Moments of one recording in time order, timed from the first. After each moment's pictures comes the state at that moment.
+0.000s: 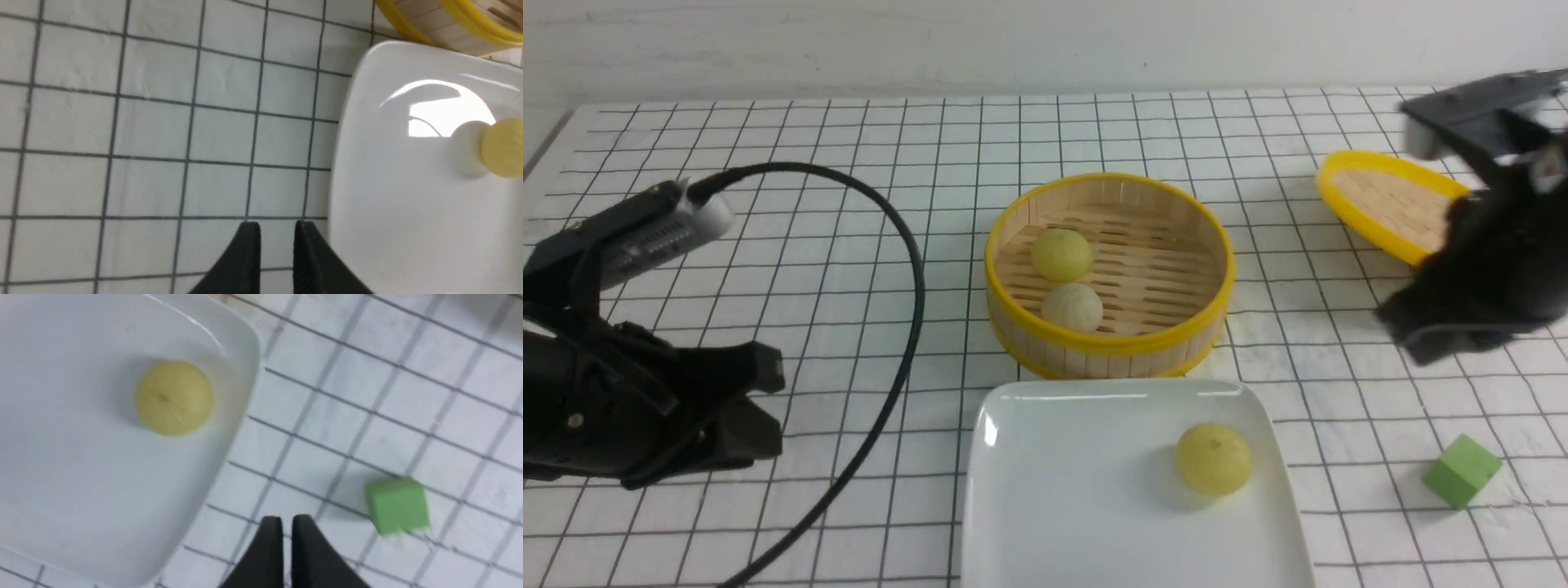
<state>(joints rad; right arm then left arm) 0.34 1.31 -1.18 0.07 1.15 0.00 -0.10 1.13 -0.79 -0.43 0.88 -0.03</state>
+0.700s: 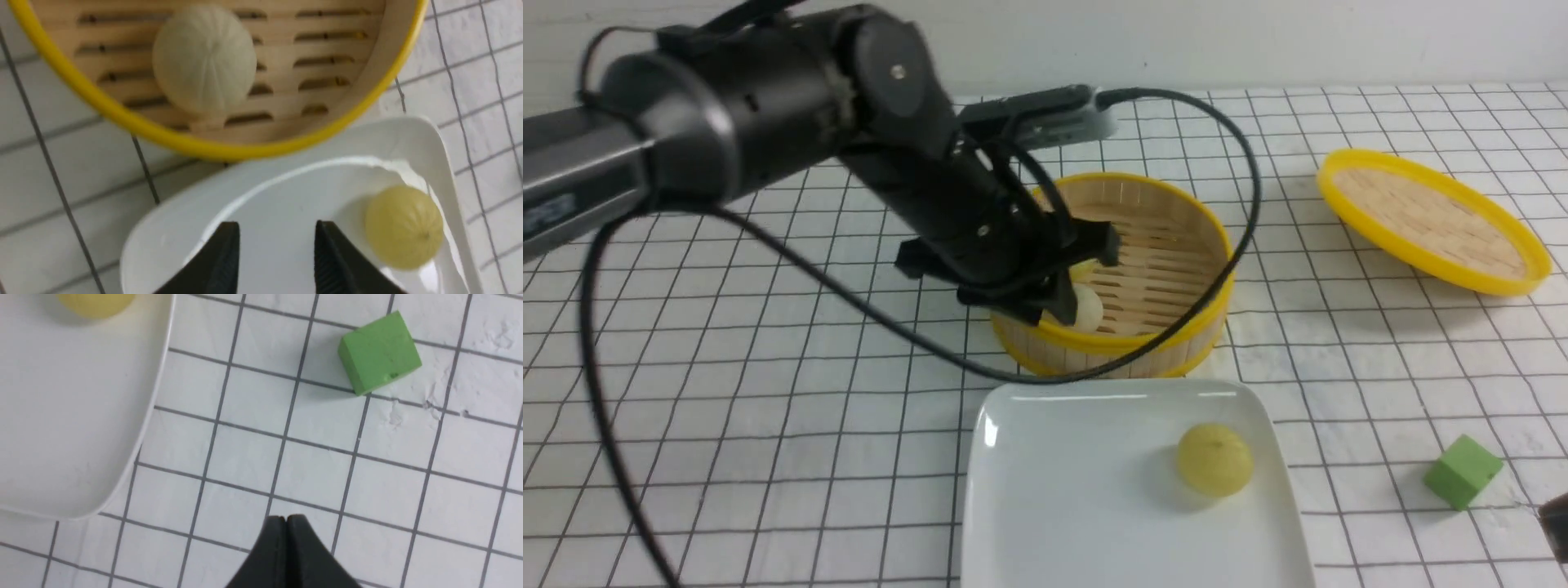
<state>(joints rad) 0.25 0.93 -0.68 0.13 0.93 0.01 -0.56 1.84 -1.56 -0.22 0.88 -0.14</state>
